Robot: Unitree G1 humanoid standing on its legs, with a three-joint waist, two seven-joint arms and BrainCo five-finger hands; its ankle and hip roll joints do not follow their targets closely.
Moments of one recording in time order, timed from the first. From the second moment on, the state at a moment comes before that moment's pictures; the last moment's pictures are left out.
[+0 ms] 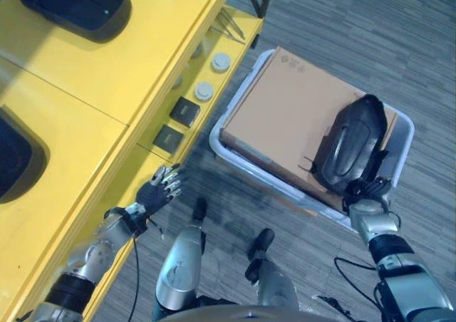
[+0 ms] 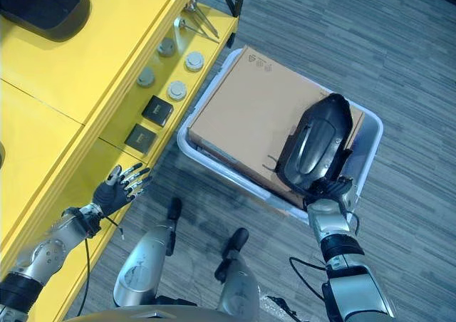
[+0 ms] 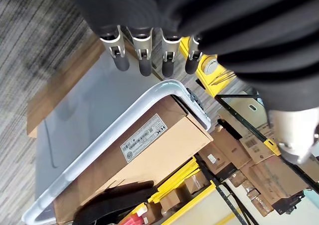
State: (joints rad) left arm -0.02 0.55 -0.20 0.06 -1.03 0.25 -0.31; right arm -0.38 -0.60 0.09 0.72 0.28 0.24 -0.64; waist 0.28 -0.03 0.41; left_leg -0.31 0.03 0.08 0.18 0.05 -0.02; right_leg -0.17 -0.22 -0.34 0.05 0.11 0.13
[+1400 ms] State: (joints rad) left arm -0.34 0.18 -0.44 0.41 -0.99 0.61 0.02; right arm -0.41 -0.33 0.47 0.45 0.19 0.32 -0.39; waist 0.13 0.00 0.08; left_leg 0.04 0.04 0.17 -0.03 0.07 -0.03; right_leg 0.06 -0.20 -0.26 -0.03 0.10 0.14
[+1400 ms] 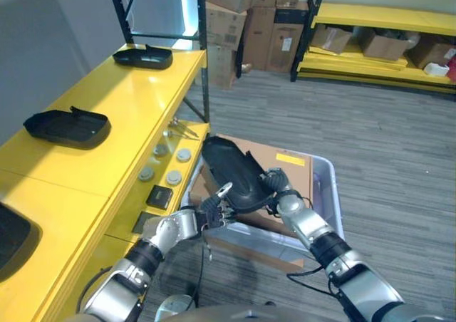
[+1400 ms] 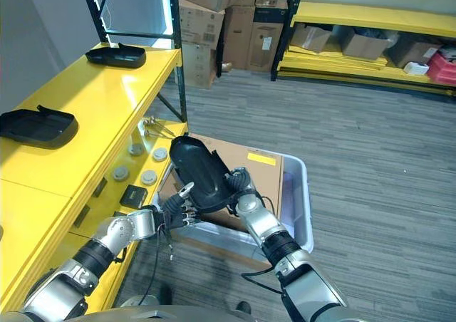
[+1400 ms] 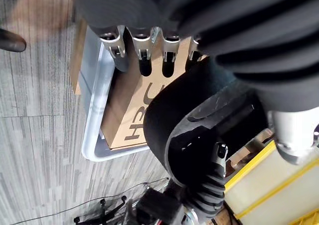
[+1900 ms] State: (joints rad) left arm -0.35 0.16 -0.52 0.41 -1.00 0.54 0.02; right arm -0.42 -0.31 0.51 0.45 0.15 0.32 -0.35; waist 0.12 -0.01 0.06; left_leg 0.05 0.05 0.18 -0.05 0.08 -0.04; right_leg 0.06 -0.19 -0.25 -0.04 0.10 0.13
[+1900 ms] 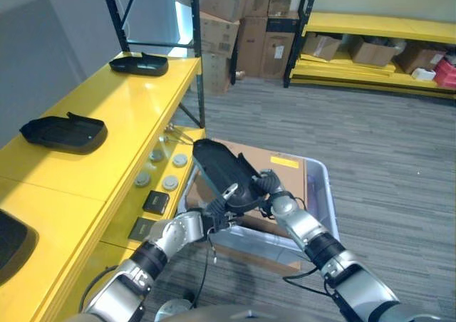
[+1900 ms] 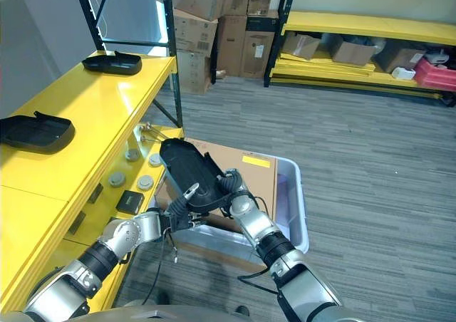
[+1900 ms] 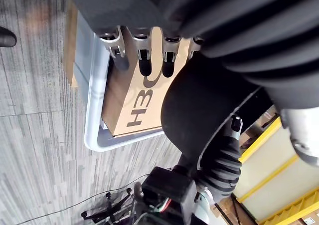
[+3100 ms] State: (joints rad) left arm -0.34 0.28 -0.46 0.23 -0.47 0.23 0.21; right arm -0.50 -0.29 0.52 0.32 0.17 0.27 -0.35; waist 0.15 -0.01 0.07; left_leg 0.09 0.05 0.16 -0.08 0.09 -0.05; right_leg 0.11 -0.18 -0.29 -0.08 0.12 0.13
